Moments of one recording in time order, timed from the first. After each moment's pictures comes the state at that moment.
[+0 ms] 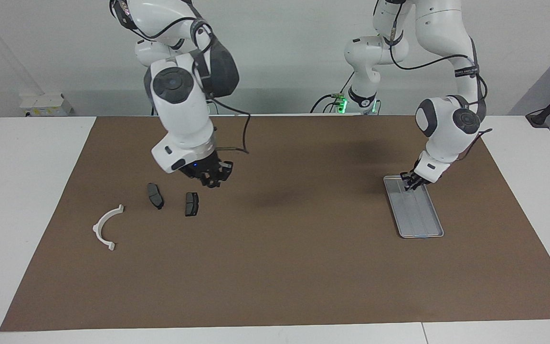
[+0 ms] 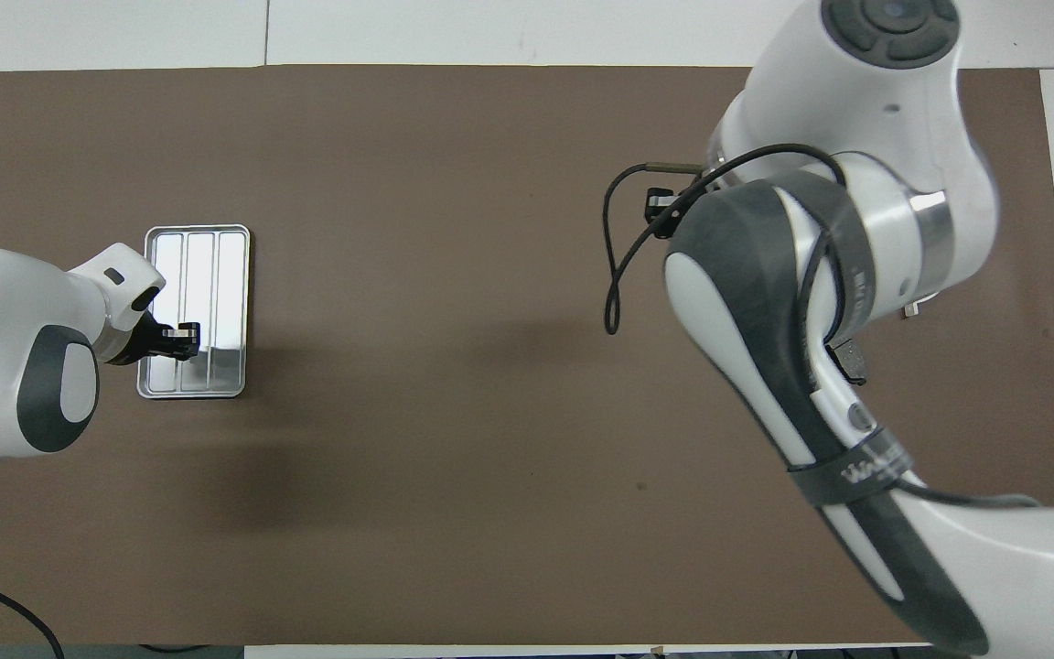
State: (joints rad) left arm 0.01 0.13 0.01 -2.22 0.00 2.32 0.00; right arm 0.32 0.37 0.07 -1.35 0.03 1.66 0.62
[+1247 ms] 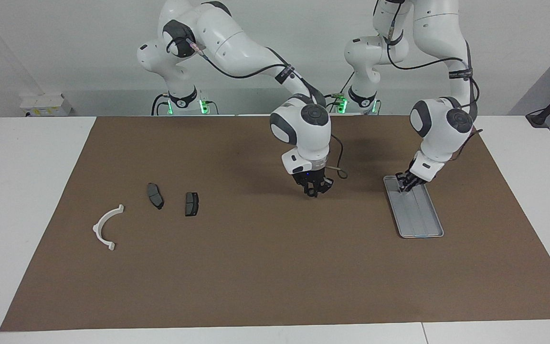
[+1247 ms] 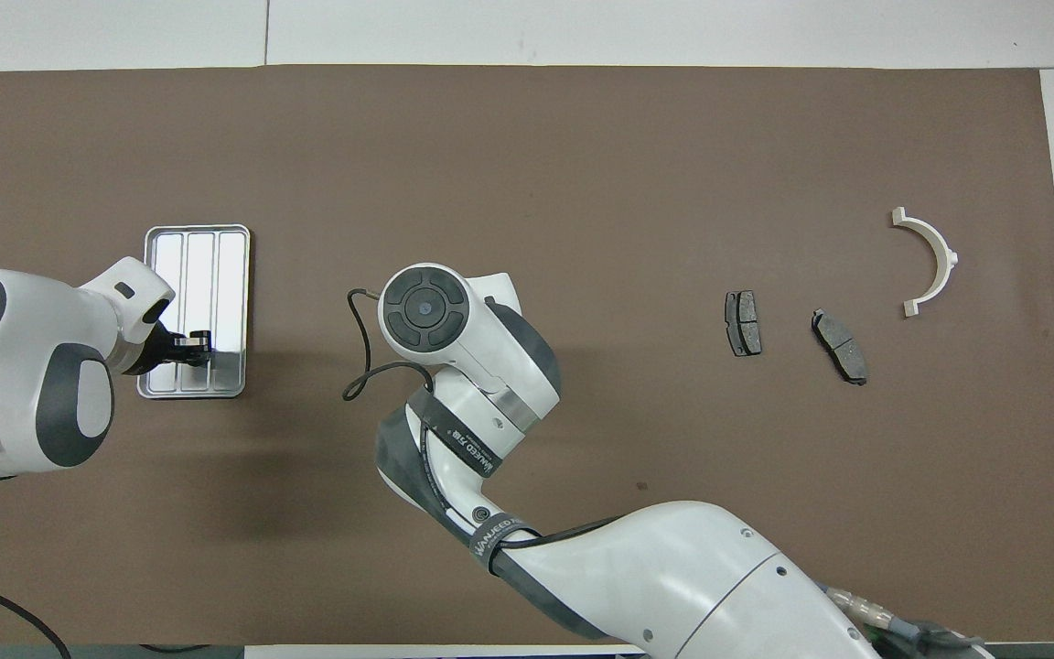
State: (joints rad) left arm 0.01 0.12 0.00 -2.28 -0.04 2.39 0.00; right arm 0.67 0.69 0.07 -1.41 -0.04 2.22 1.27
